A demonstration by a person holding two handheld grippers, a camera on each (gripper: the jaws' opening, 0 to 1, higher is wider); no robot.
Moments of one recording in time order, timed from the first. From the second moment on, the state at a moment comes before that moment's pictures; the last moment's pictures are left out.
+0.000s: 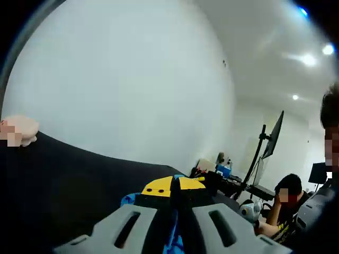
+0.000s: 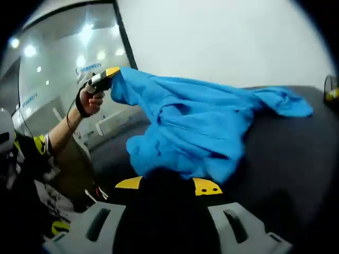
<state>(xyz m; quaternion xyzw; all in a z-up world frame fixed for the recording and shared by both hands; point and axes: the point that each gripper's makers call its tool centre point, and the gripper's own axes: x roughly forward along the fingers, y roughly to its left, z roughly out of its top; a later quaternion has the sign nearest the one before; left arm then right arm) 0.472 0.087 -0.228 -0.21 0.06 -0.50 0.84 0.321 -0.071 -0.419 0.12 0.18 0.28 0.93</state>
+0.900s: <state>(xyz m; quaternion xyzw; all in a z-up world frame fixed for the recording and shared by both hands) 0.491 0.187 -0.253 -0.22 0.06 -0.40 0.89 0.344 -0.306 -0.316 0.02 0.00 0.05 1.00</state>
